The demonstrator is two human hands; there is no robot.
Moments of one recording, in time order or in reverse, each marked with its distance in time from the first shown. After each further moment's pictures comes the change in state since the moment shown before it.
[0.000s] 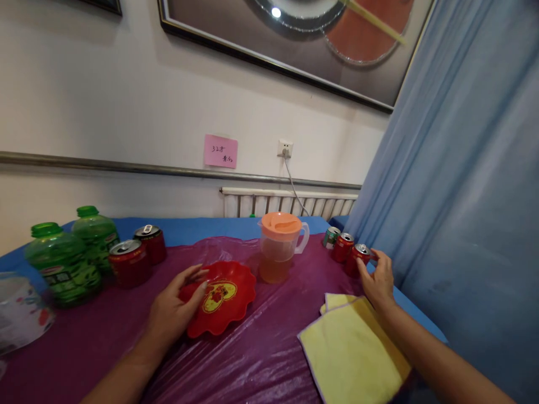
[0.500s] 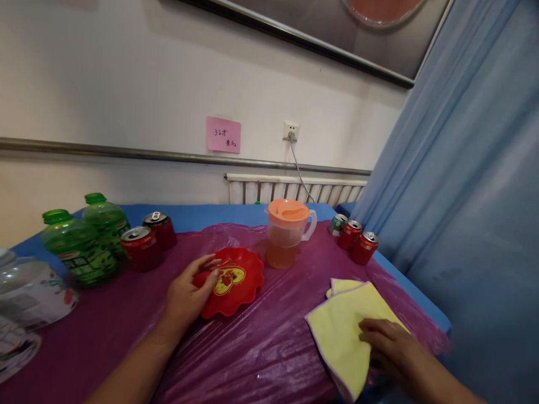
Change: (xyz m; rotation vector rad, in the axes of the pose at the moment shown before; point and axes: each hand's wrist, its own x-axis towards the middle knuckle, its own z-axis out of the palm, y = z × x) left_hand -0.006 0.012 0.005 -0.059 -0.040 -0.058; right_hand -0.114 -0.019 -0.116 -0.125 -0.963 -0.492
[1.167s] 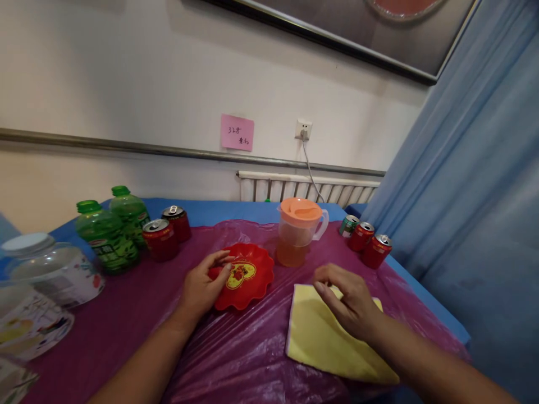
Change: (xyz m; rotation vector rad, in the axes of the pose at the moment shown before) left_hand -0.002 -0.015 0.003 -0.031 -0.030 -0.042; right_hand 0.145 -0.116 -0.030 0.340 0.291 -0.202
